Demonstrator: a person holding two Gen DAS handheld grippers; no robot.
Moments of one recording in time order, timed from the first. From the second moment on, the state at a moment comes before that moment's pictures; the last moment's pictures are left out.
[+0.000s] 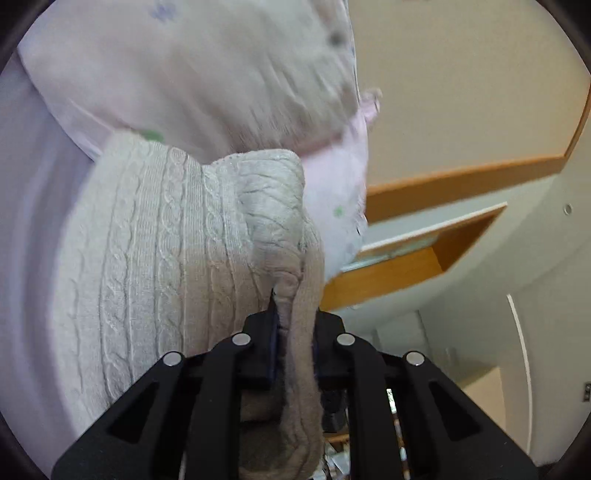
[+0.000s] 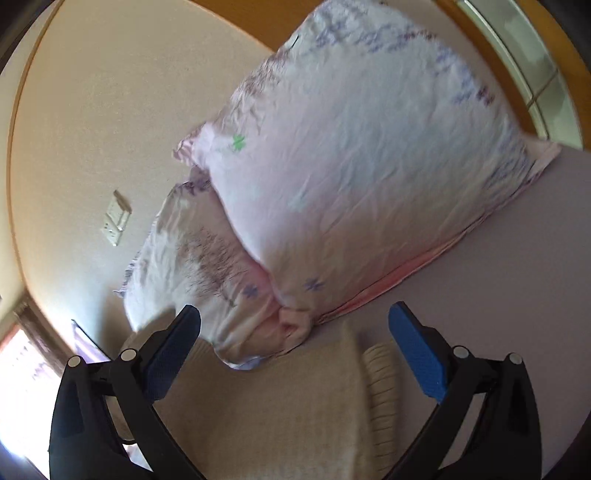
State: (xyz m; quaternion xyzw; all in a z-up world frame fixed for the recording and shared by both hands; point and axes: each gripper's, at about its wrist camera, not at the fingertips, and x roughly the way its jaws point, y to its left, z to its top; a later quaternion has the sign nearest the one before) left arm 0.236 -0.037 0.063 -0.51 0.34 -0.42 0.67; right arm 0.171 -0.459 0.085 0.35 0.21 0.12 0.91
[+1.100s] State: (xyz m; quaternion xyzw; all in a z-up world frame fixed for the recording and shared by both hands) left arm 0.231 -0.004 0.041 -0.26 0.43 -0.29 0.81; right arm 0.221 -0.375 0.023 0.35 0.42 0.31 0.78
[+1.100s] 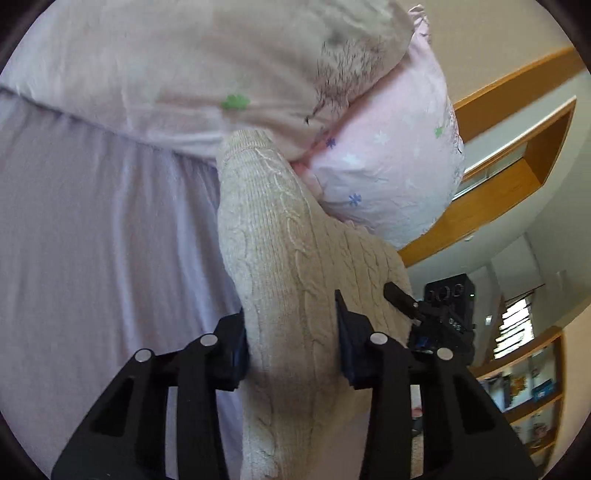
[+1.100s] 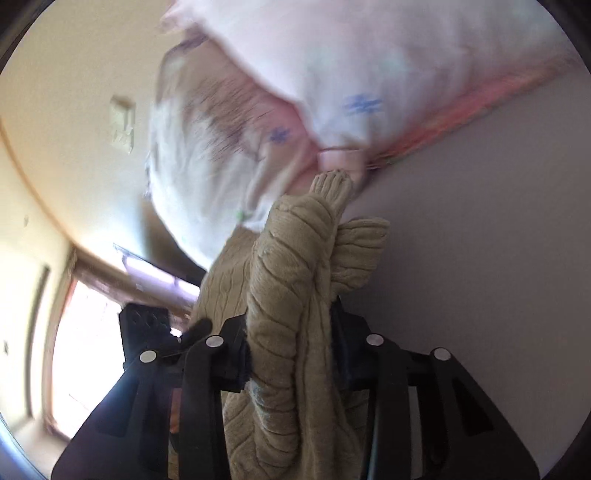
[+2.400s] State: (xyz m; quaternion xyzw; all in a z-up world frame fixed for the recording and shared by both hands) left arm 0.110 0.006 0.018 -0.04 0.45 -0.09 0.89; right arm 0.079 -0.339 0.063 0.12 0.39 0.07 0.91
